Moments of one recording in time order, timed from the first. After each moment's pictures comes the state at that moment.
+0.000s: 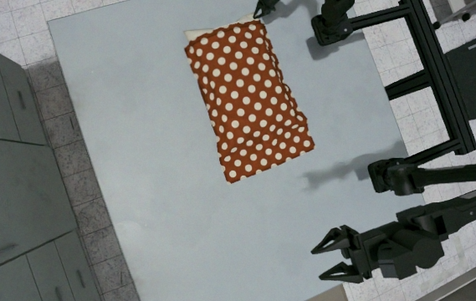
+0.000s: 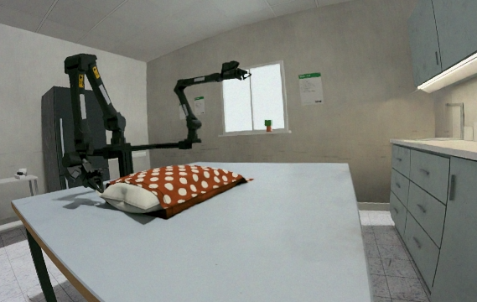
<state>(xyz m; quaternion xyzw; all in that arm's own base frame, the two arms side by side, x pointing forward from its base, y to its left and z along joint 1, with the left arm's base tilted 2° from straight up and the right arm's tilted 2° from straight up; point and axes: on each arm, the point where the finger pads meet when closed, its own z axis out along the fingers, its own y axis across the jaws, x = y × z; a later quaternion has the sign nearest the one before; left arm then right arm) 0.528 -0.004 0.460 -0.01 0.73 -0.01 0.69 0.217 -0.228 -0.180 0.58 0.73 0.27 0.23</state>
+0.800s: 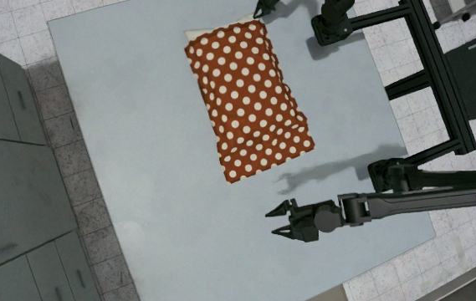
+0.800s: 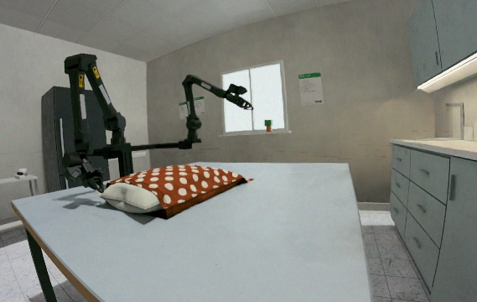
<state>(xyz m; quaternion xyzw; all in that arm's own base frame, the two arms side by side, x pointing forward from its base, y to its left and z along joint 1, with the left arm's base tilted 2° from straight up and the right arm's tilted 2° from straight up) 0.559 -0.045 0.211 -0.07 0.85 -0.03 0.51 0.217 -0.228 -0.180 0.58 0.73 0.27 0.23</state>
